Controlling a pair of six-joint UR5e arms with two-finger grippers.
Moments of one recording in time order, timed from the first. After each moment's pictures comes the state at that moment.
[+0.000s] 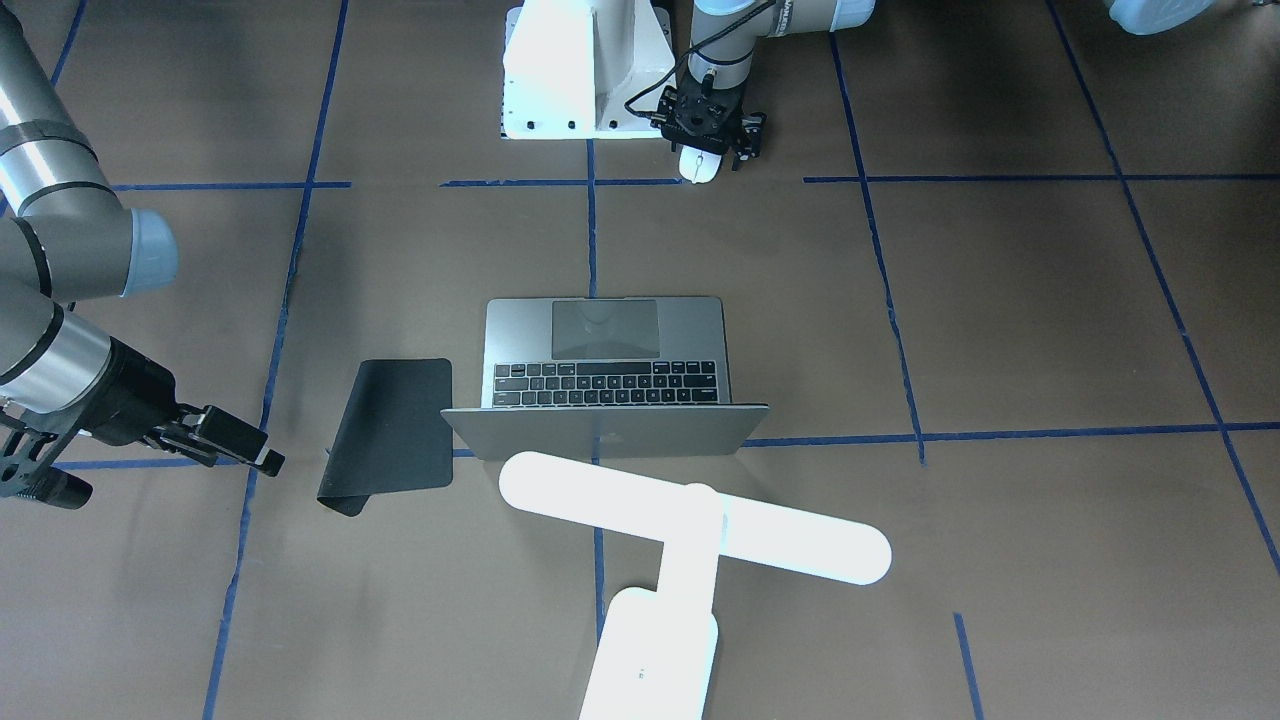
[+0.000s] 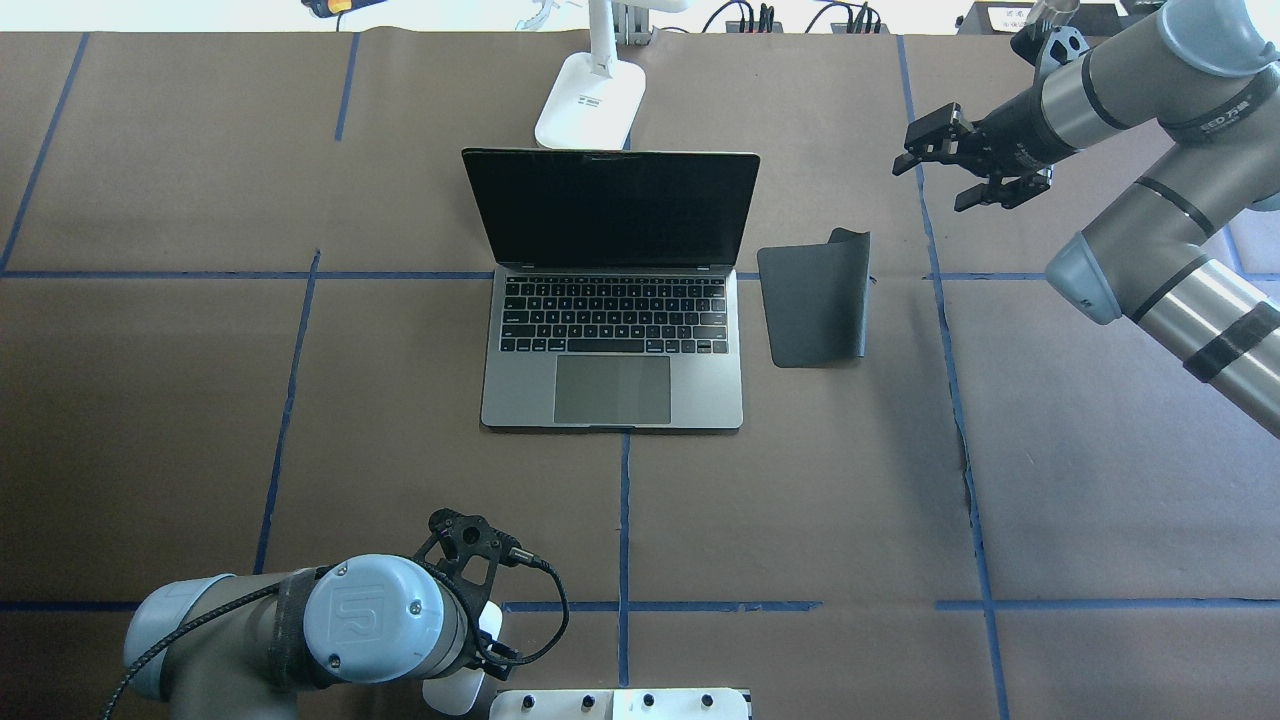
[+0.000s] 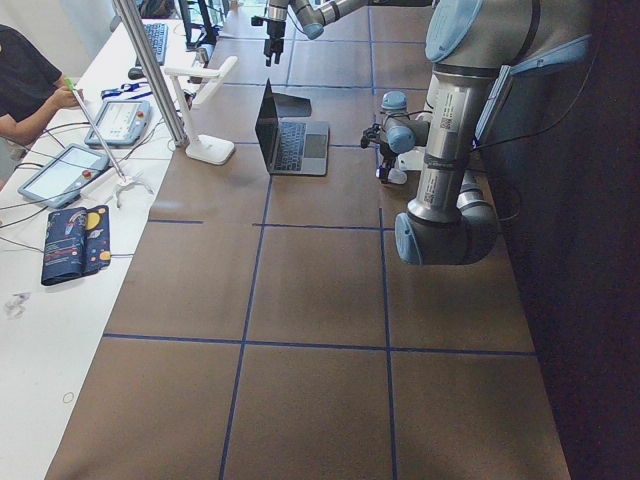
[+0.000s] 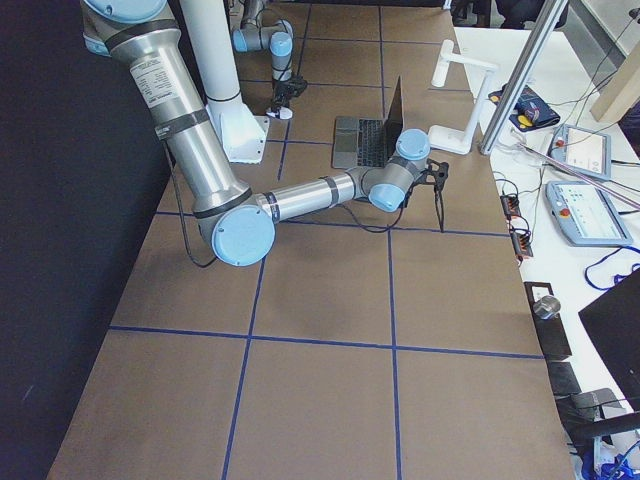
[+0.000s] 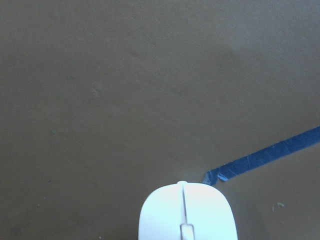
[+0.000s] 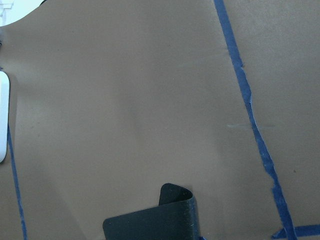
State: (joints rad) left arm -0.14 -1.93 -1.97 -1.58 -1.75 -1.07; right arm 1.04 -1.13 1.36 -0.81 2.32 1.33
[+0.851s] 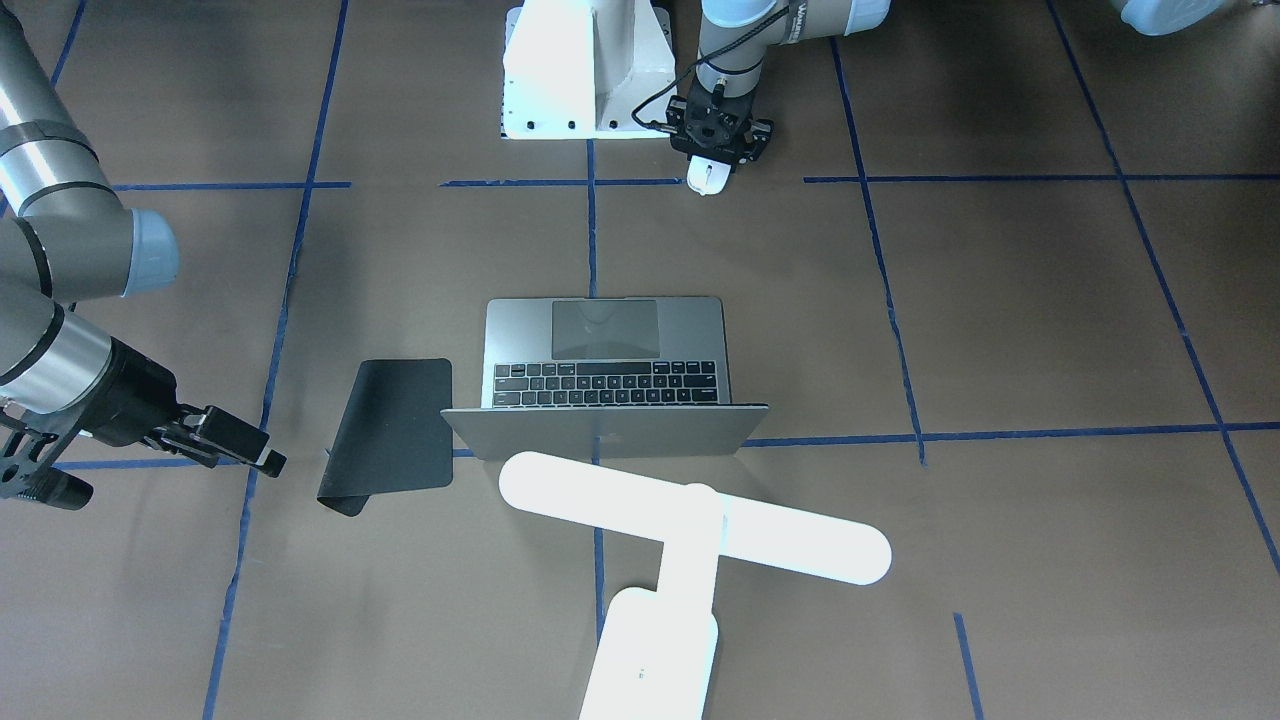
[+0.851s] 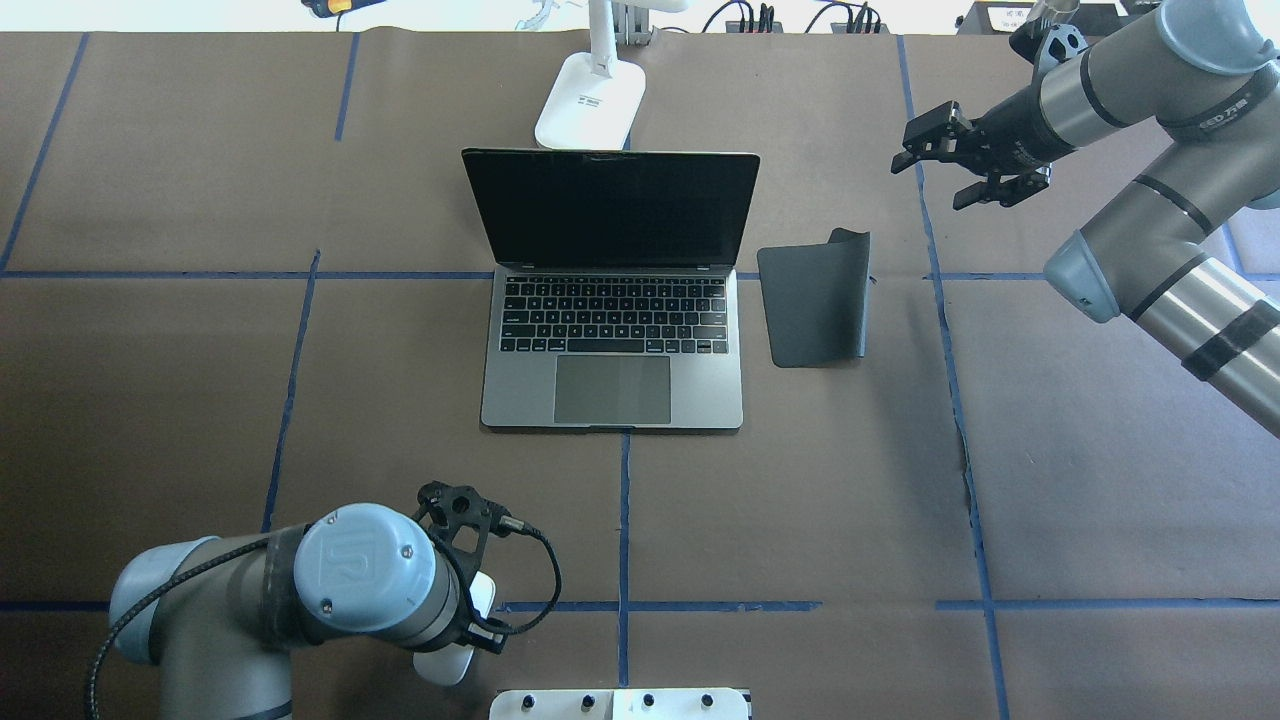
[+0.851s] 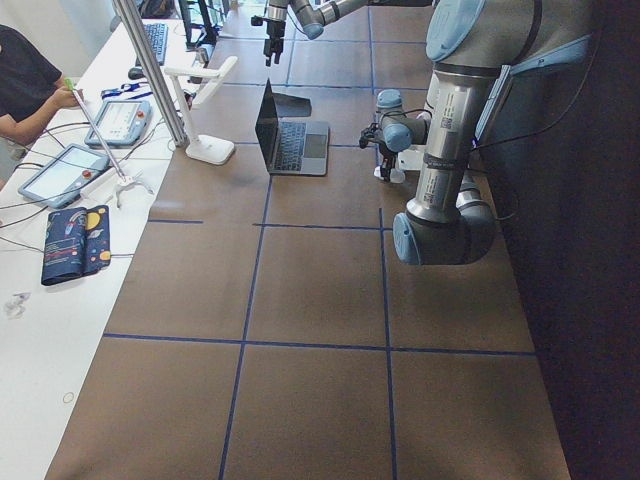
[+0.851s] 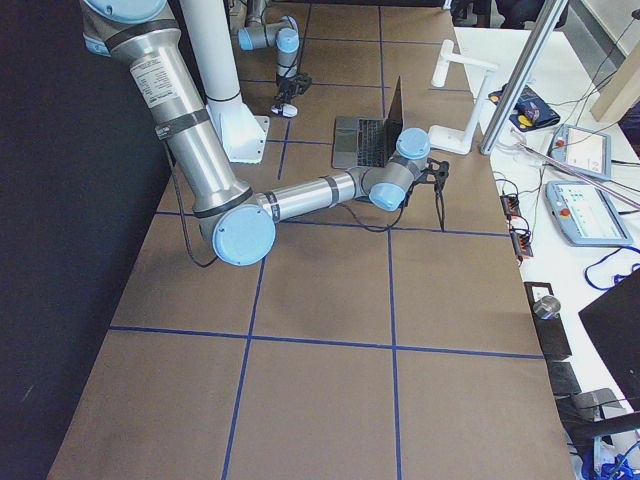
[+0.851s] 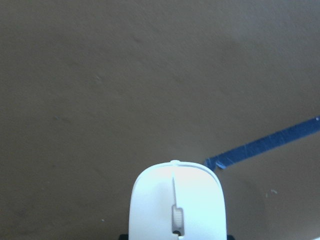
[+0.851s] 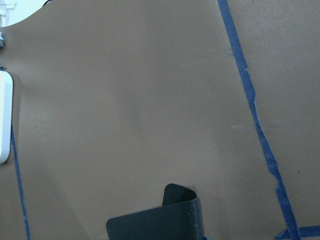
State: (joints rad) left arm -0.24 -1.96 -1.98 -1.52 -1.81 -1.07; right arm 1.04 -1.12 1.36 -0.82 2.32 1.33
